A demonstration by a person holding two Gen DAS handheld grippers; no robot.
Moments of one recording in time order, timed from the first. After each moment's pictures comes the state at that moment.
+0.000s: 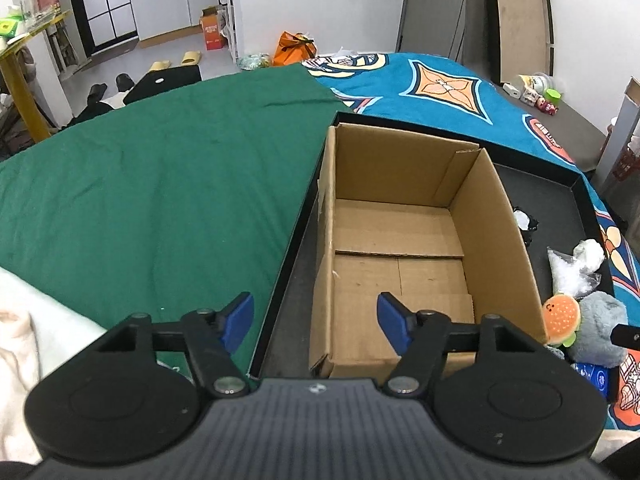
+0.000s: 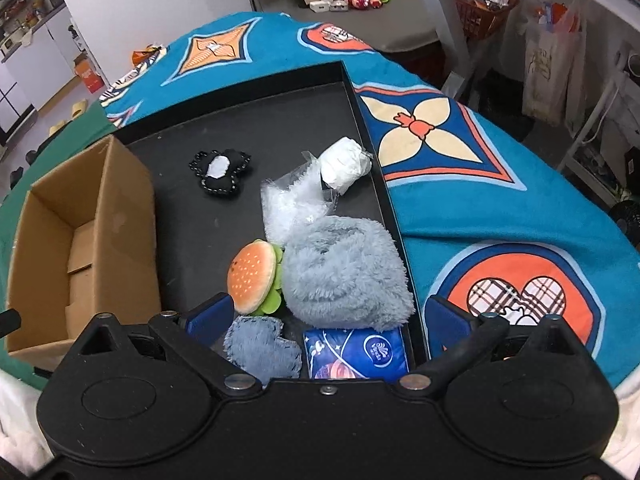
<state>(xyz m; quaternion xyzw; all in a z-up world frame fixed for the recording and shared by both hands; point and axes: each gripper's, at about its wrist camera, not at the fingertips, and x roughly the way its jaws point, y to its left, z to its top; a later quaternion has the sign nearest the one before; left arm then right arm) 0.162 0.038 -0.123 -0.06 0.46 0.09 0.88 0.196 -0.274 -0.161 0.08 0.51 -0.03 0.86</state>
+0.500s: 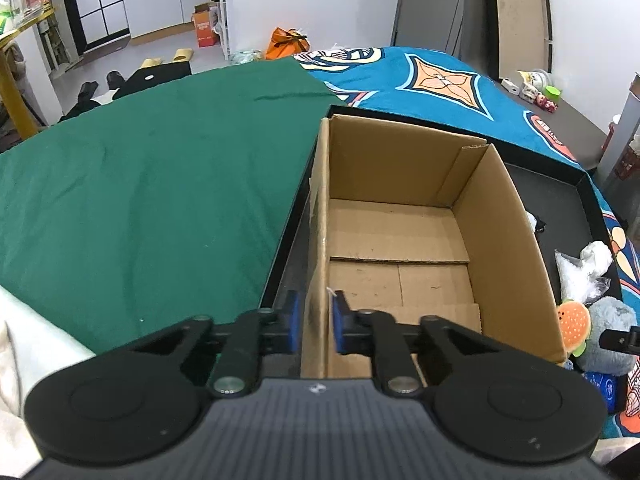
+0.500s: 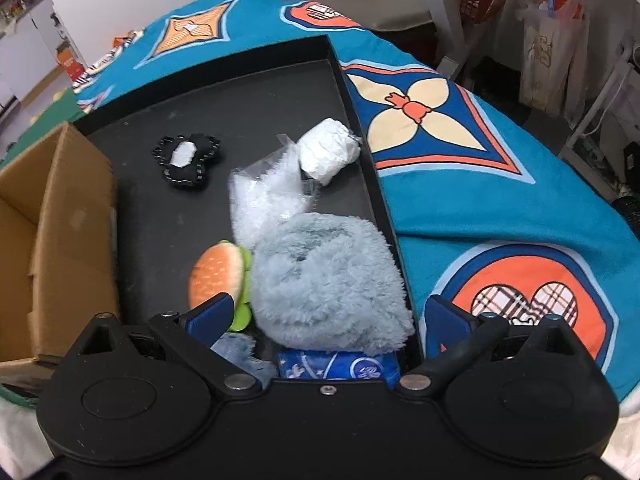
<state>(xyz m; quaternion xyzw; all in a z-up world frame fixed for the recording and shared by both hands) 0.176 0.042 -0.140 -0.06 0.46 0.08 0.88 0.218 -0.277 -0.193 0.06 0.52 -0.05 0.85</state>
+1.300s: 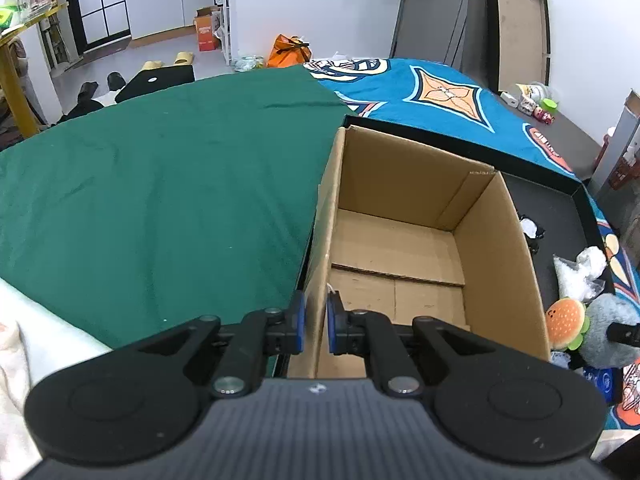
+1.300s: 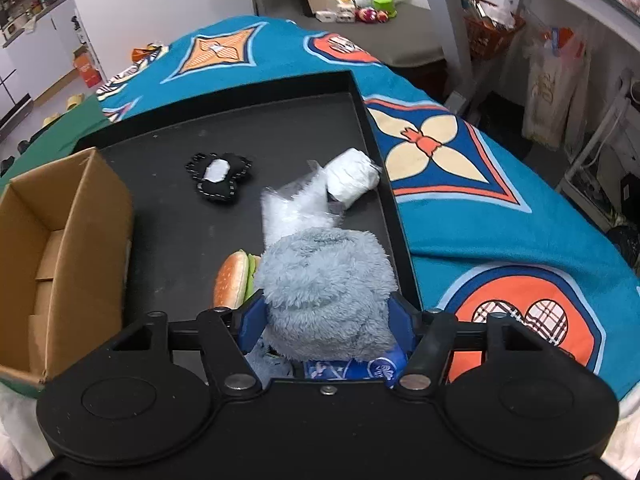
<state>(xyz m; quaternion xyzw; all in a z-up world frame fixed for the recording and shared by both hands) 0.167 0.063 -0.131 -0.07 0.45 0.08 0.89 0.200 -0.256 -0.166 0.04 0.49 -0.04 0.87</state>
